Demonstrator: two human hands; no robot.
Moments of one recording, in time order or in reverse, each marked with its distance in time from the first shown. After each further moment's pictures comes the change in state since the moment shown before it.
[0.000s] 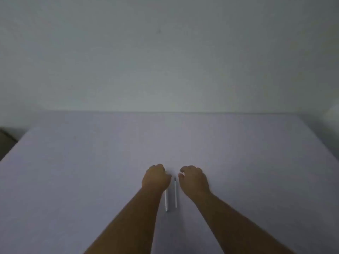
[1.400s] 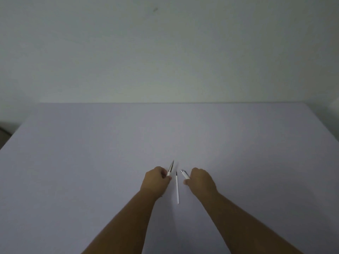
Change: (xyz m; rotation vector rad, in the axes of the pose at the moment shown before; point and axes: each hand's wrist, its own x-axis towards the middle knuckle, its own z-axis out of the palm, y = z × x) left_hand 0.002 -0.026 0.017 -0.292 -0.041 0.030; right_hand 0.014 0.028 0.026 0.097 -0.117 0.245
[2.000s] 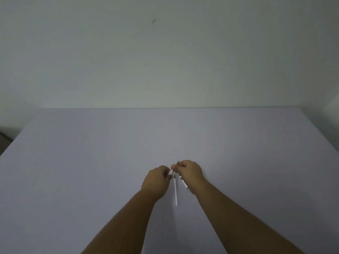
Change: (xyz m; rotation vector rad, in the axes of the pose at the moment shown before) left_hand -0.009 0.017 -0.004 0.153 0.051 0.193; right_hand -0.007 -0.038 -0.028 0.758 -0.121 -0.003
